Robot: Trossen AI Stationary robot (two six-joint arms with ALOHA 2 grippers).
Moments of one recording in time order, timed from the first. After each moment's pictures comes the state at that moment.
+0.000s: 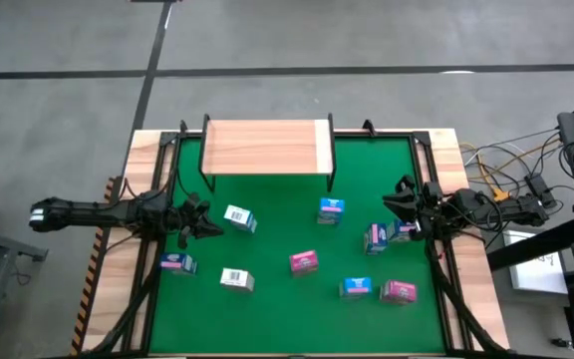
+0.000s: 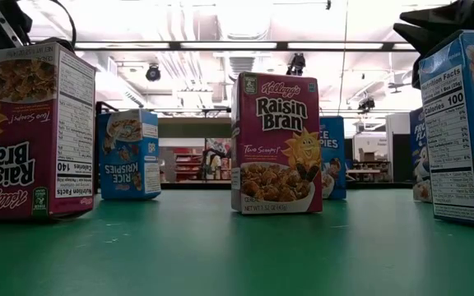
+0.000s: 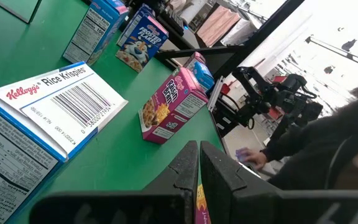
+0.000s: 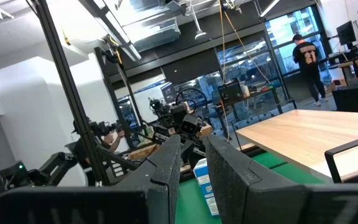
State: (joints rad) left arm 0.04 0.25 0.02 0.12 0.28 -0.69; right arm 0.11 0.04 0.01 0.34 0.17 0.28
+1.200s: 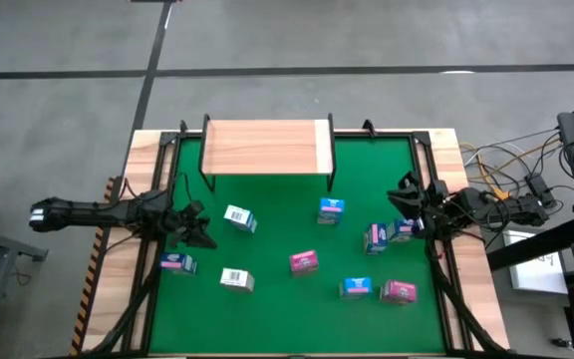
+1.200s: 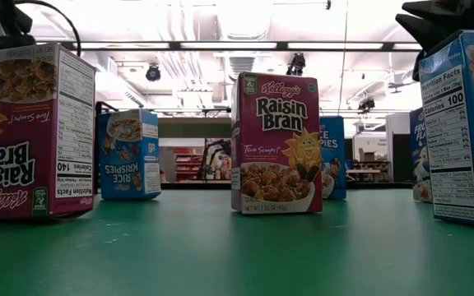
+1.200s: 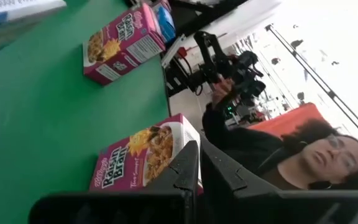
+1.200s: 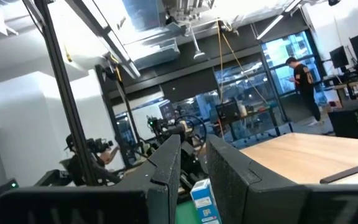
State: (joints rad) left arm 0.04 0.25 0.02 0.11 0.54 -0.98; right arm 0.11 0.04 0.01 0.42 0.19 0.23
